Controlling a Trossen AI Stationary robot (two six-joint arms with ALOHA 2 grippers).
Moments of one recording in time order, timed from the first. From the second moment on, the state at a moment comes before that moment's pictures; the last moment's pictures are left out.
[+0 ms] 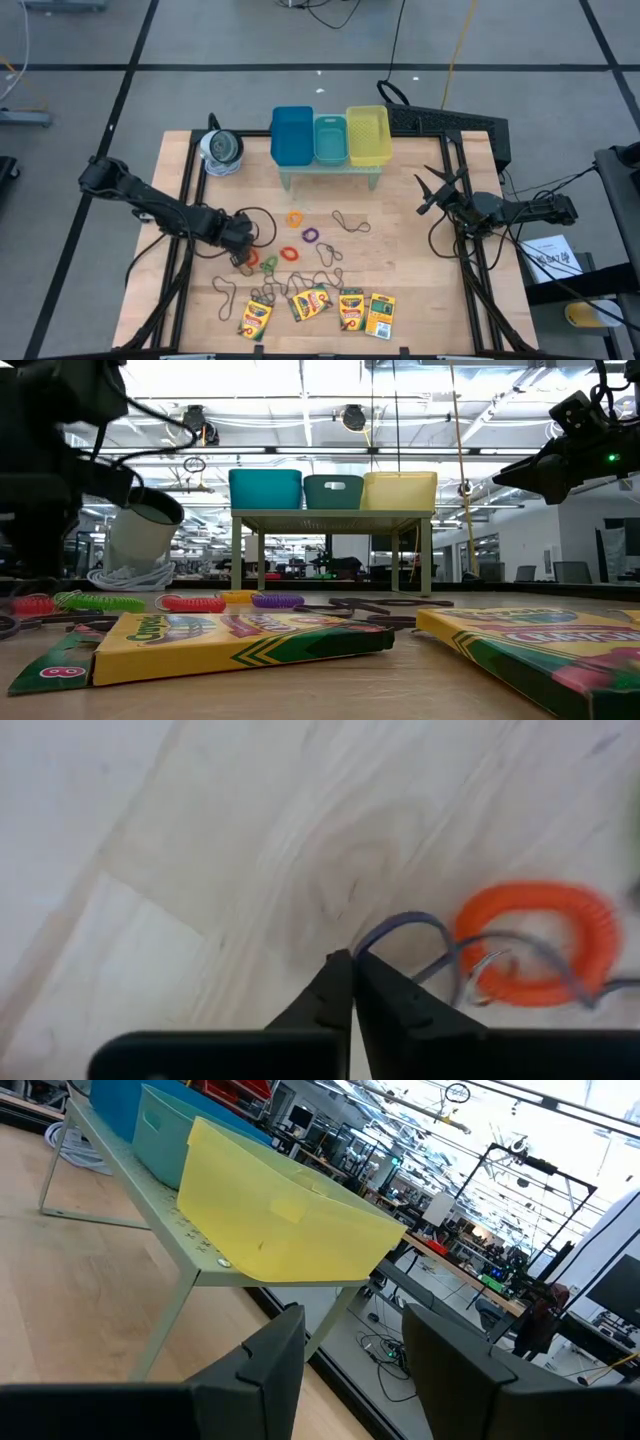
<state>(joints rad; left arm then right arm) -0.34 1.24 0.57 -0.78 -0.14 -0.92 0.13 0.01 0.01 0.04 0.97 -0.56</state>
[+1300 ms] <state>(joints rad) -0.24 1.06 0.80 0.08 -0.63 -0.09 0.13 0.01 0.01 0.04 0.97 -0.56</state>
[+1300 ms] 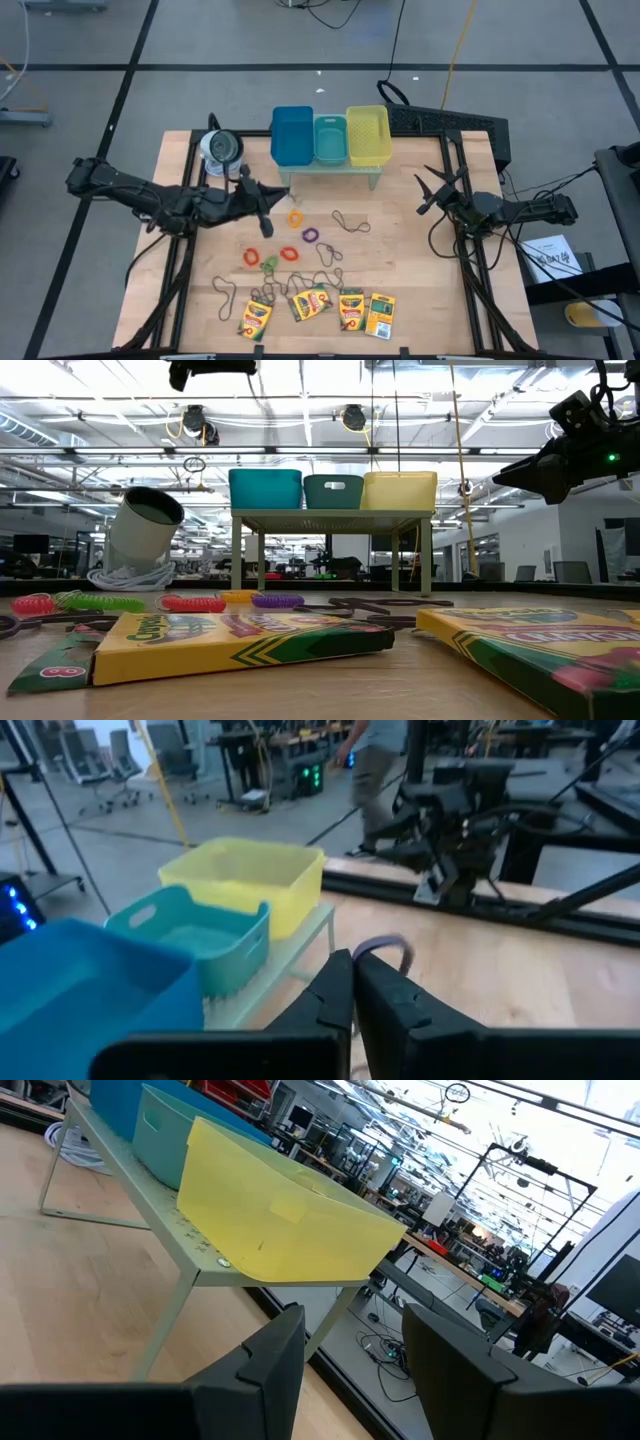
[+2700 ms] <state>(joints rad) 0.06 1.06 0.80 0.19 -0.44 -0.05 0.13 0.01 0.01 0.09 0.51 -1.04</state>
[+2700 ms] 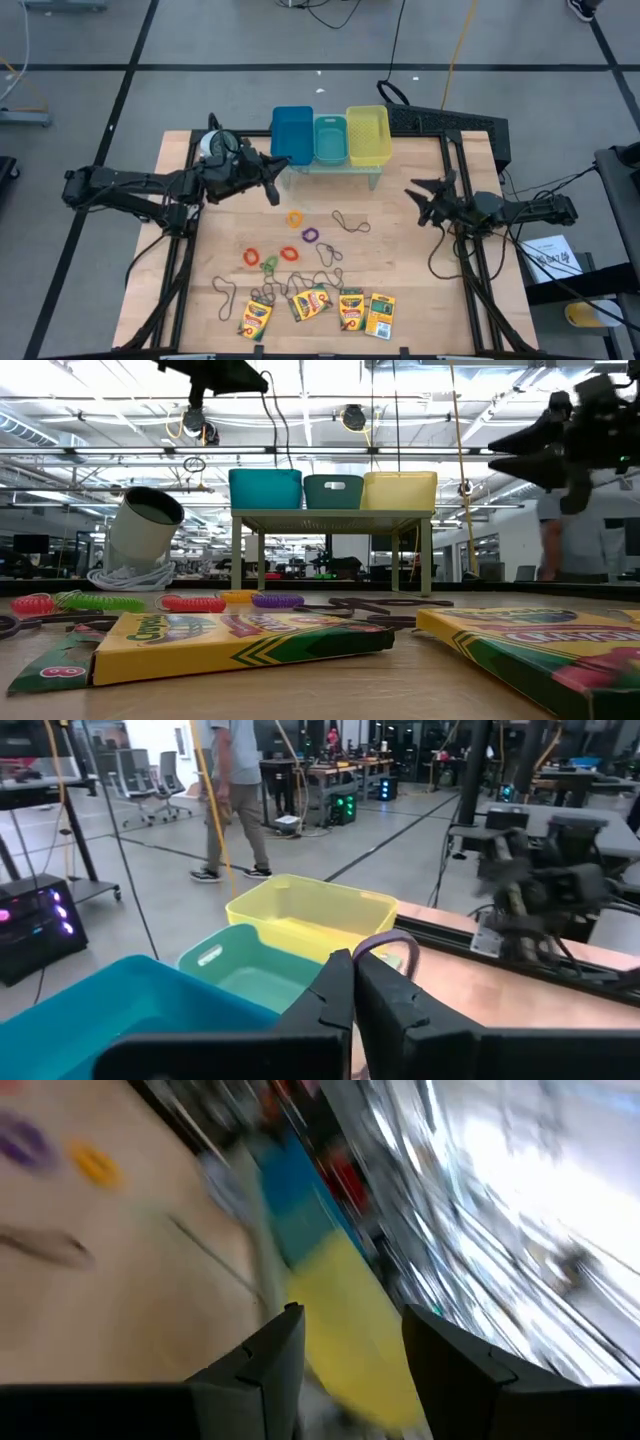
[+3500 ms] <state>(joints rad) 0.24 1.06 0.80 0.50 -0.44 0.03 0.13 0.01 0.01 0.13 0.20 -0.90</state>
